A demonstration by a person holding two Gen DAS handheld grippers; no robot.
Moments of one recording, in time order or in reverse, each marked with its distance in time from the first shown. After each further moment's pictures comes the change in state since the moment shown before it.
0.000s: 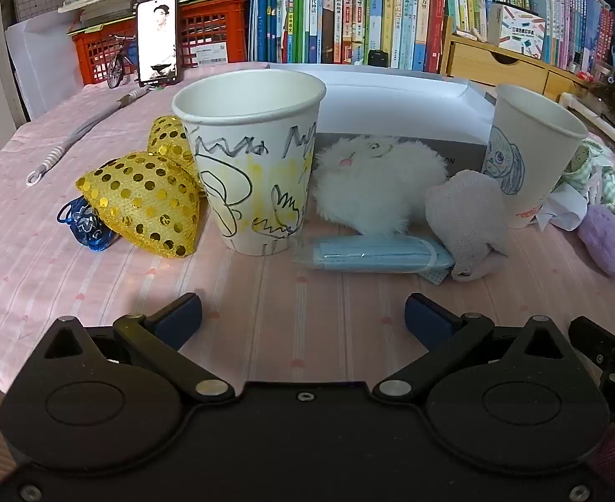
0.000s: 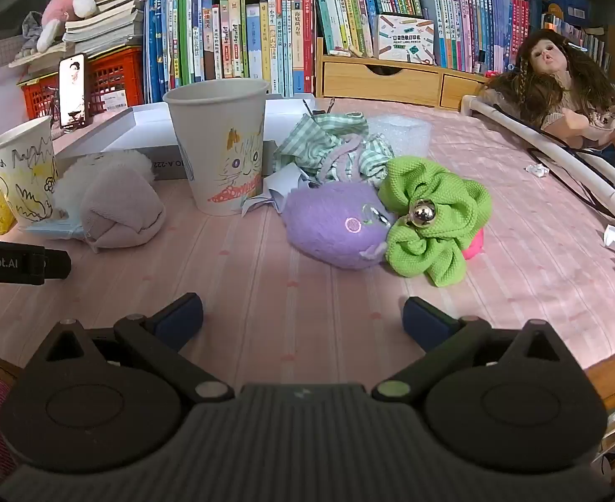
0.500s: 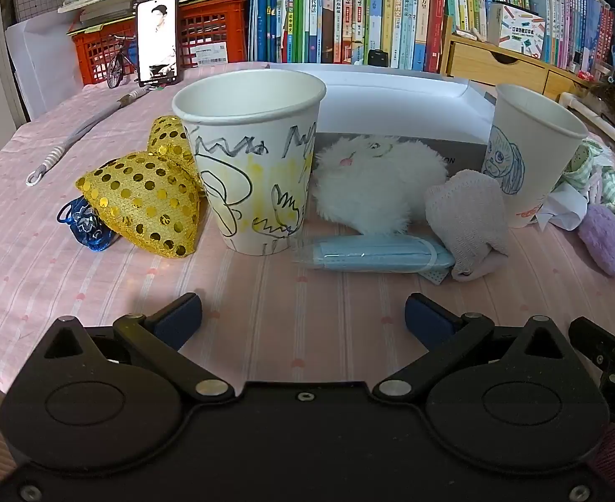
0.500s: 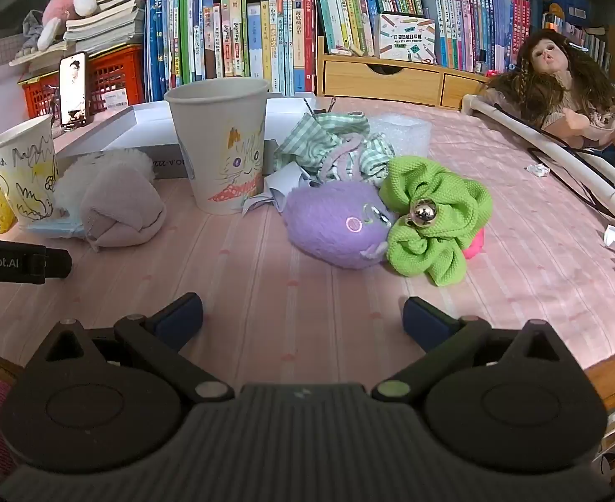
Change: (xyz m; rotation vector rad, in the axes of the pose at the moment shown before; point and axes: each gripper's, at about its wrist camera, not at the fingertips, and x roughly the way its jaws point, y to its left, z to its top) left arm 0.000 0.000 0.000 0.000 0.002 0.000; right arm 0.000 0.000 0.000 -0.002 0.002 -0.002
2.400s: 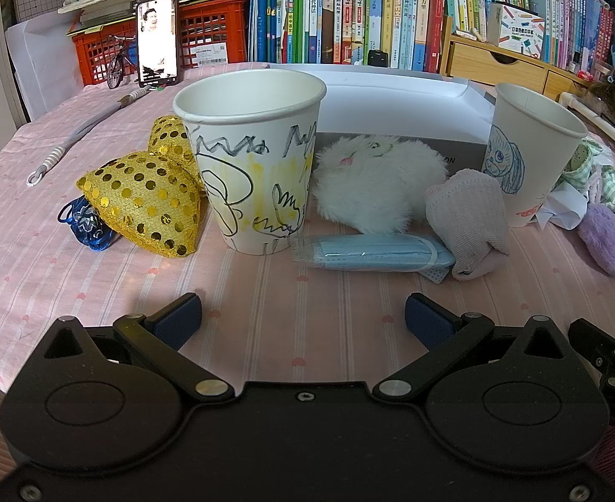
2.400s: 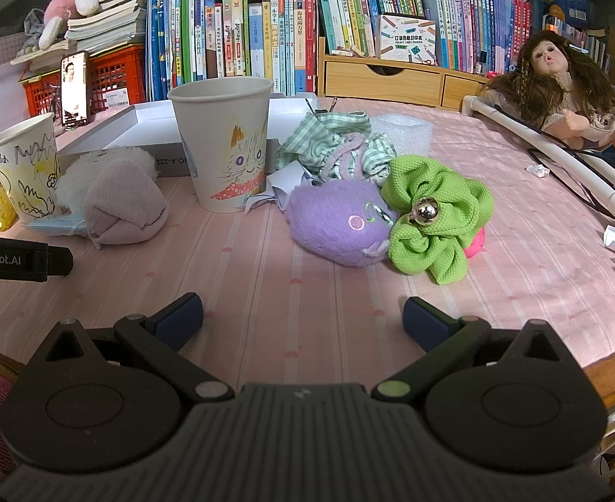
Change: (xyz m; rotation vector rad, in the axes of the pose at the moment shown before) left arm 0.000 0.000 0.000 0.001 0.000 0.001; right arm -0.002 0.001 -0.001 -0.002 0.002 -0.002
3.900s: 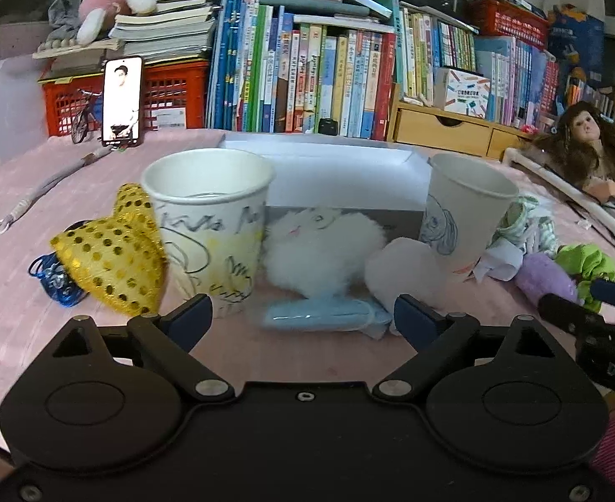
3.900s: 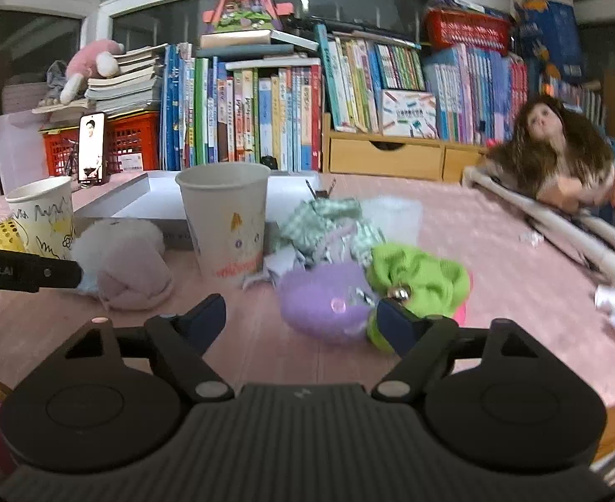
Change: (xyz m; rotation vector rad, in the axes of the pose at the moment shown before) left arm -0.024 0.000 0.002 0.016 -0.203 -0.148; right arm -0.014 -0.010 0.012 -0.046 -0.225 0.021
